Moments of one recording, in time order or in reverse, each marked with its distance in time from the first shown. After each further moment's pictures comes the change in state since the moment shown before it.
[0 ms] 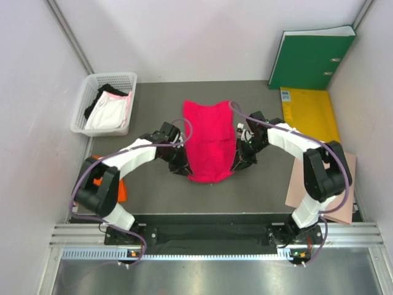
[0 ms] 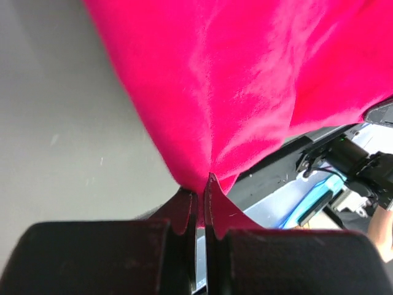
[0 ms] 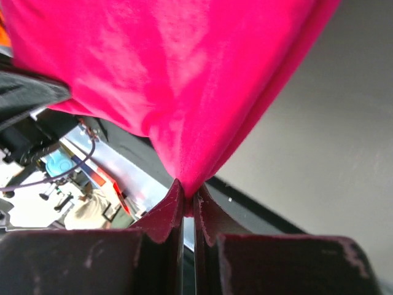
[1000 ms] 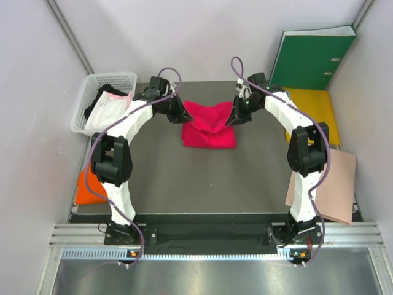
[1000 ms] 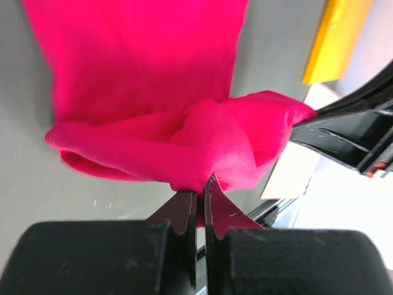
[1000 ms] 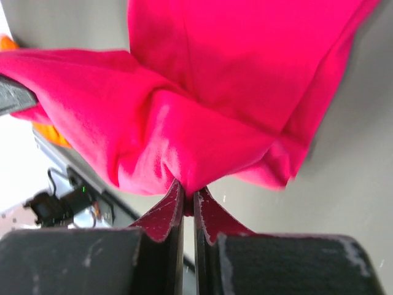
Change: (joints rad) left arm 0.199 0.321 0.658 -0.036 0.021 -0.011; right arm -0.101 0.324 0.634 -0.013 0.047 -0.103
